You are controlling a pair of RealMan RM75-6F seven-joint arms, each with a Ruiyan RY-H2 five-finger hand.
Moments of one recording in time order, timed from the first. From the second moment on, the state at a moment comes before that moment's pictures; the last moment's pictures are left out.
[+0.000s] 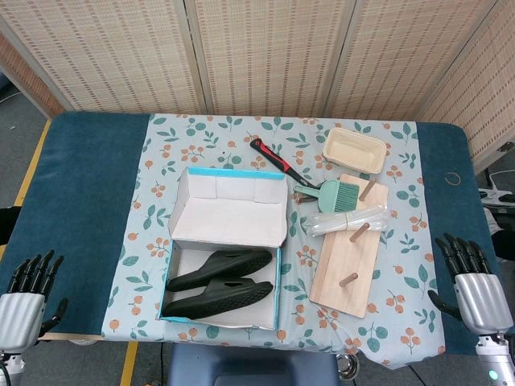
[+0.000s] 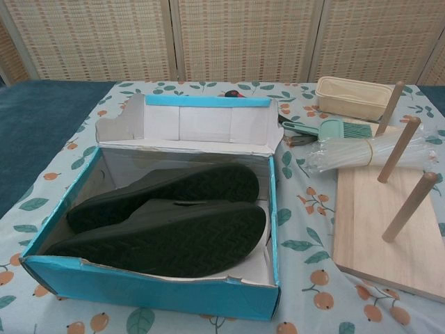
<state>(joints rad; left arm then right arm) -0.02 -1.22 0.02 -1.52 1.63 1.62 0.20 0.03 -1.07 0.00 -1.73 -1.54 1.52 -0.14</state>
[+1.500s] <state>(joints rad) -0.51 -1.41 -0.12 -1.91 1.14 0.99 0.54 0.02 -1.02 0.01 -1.72 -1.53 1.50 -0.03</state>
